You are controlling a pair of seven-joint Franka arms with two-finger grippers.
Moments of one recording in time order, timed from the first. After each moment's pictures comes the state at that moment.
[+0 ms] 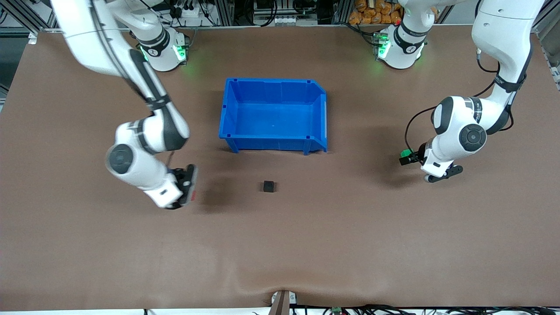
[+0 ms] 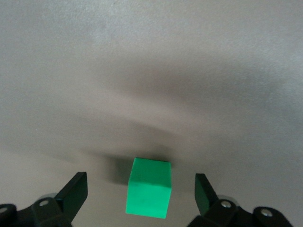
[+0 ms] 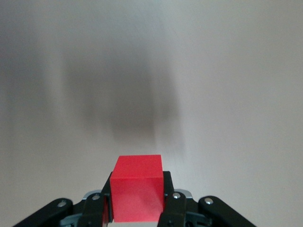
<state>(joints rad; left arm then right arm) 0.08 0.37 -0.13 -2.21 0.09 2.41 -0.44 0.32 0.58 0.00 -1.72 0.13 2.37 -1.27</state>
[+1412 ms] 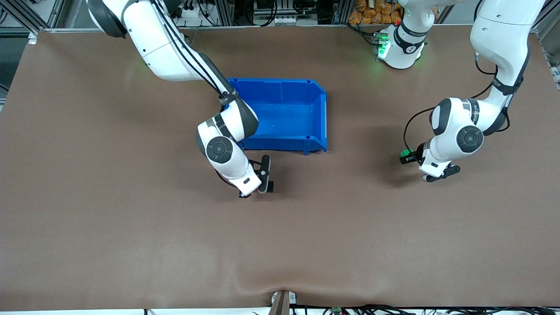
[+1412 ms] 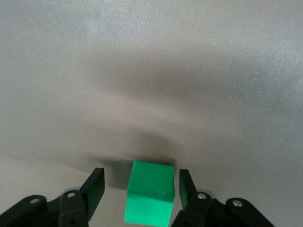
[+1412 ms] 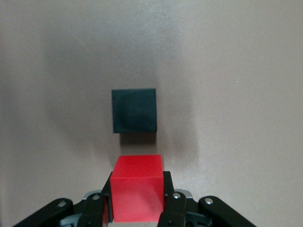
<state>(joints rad) 0.08 0.40 -0.14 -2.21 0.09 2.42 -0.44 0.58 0.81 -0.01 -1.49 0.13 2.37 -0.97</state>
